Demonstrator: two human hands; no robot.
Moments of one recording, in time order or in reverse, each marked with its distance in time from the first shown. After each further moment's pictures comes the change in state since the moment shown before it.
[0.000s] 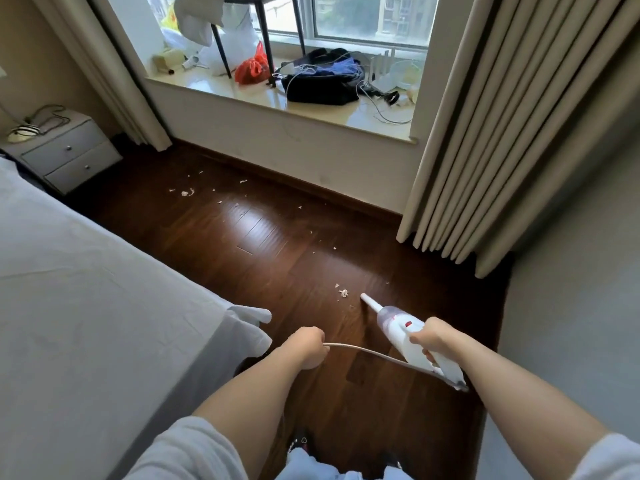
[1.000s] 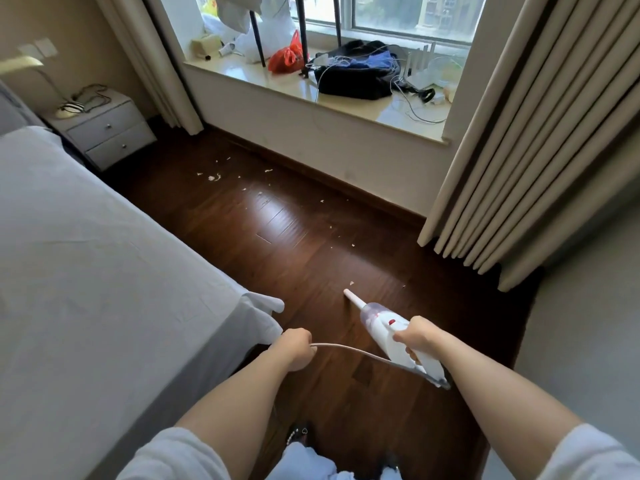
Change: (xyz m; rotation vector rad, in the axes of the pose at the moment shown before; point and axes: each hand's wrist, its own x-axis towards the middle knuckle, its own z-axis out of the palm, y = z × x) left_hand -0.013 -0.028 0.001 -0.088 0.034 -0.109; right_hand 0.011 -0.033 0.013 -0.088 -0.102 -0.103
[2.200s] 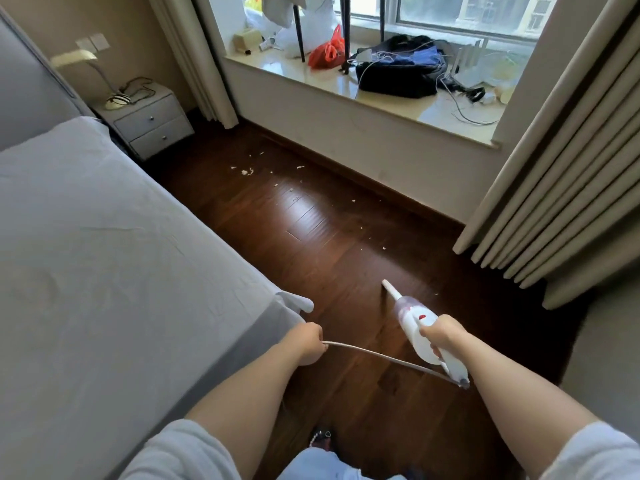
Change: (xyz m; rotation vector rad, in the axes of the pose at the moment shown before) left_hand 0.005 -0.046 -0.039 -0.029 0.017 -0.053; right_hand 0.029 -0.052 0.012 0.034 0.067 0.015
